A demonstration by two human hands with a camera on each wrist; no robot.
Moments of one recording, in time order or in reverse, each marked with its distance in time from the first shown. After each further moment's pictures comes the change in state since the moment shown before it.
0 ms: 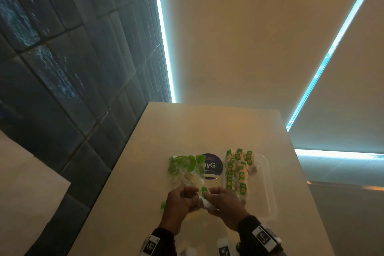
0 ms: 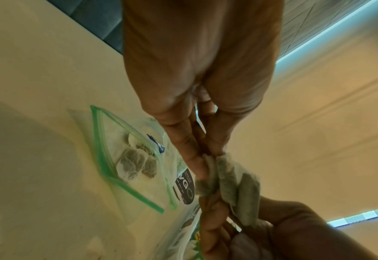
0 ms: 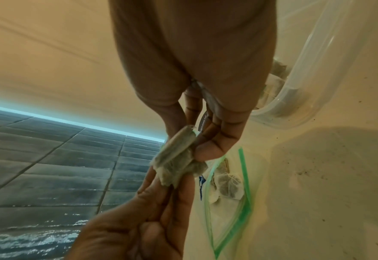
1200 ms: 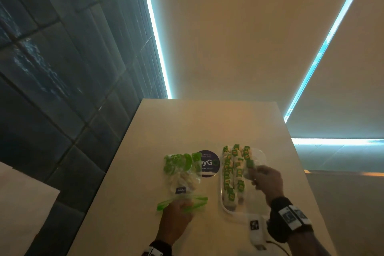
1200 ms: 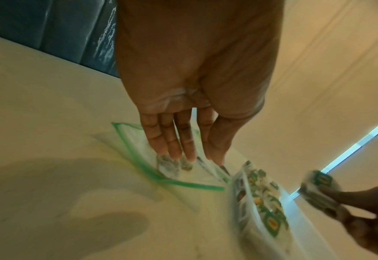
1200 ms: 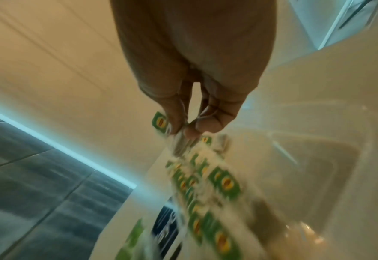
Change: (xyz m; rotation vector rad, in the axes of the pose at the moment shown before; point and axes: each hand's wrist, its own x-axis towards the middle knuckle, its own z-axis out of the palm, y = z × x) left_hand 0.021 -0.047 -0.014 0.604 -0.017 0.048; right_hand 0.027 -0.041 -0.119 -0.281 0.615 -0.298
